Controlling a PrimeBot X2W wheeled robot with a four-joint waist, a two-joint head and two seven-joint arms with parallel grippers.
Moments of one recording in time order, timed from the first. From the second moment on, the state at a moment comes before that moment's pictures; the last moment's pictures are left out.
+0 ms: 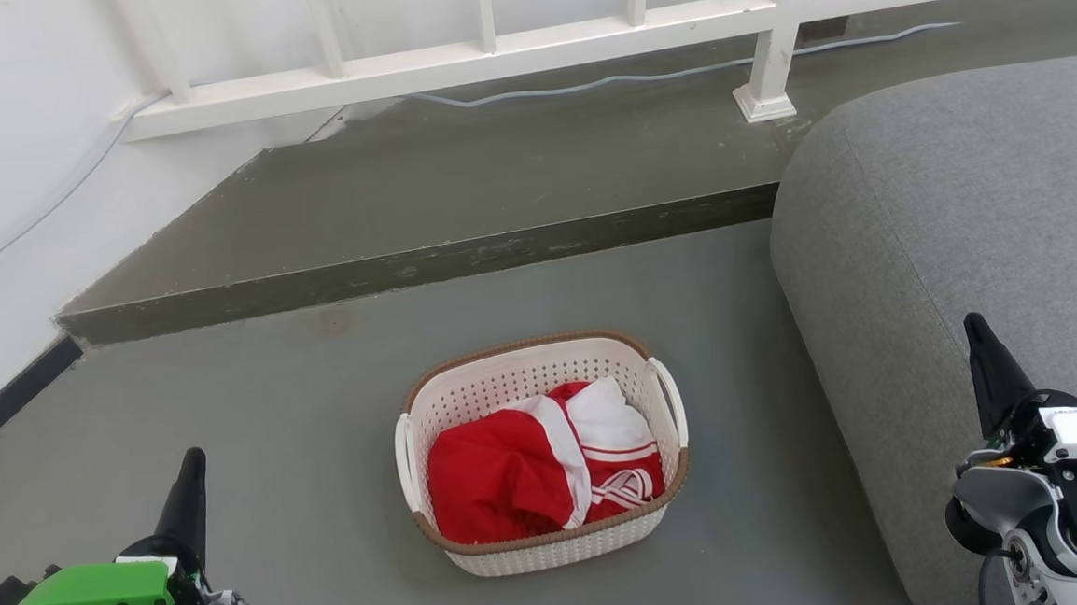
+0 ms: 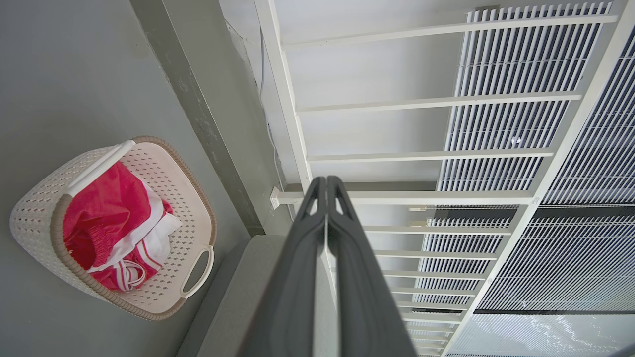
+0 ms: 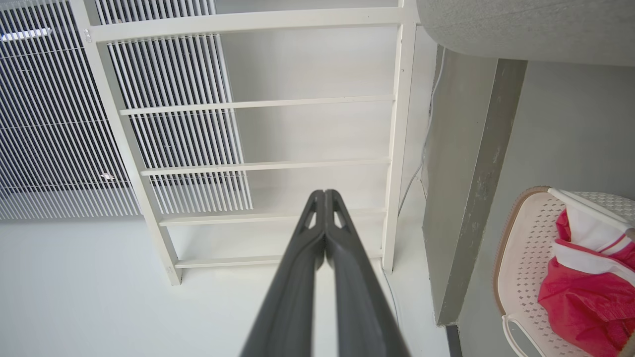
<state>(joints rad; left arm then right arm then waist) -0.05 0.11 -0.03 0.28 -1.69 -0.12 0.03 -0.05 -0.10 -0.04 0.28 1.68 0.11 0.04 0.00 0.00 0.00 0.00</state>
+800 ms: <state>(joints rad) -0.05 0.11 -0.03 0.28 -1.69 -0.12 0.03 -0.05 -0.10 -0.04 0.28 1.68 0.11 0.04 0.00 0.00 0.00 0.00</state>
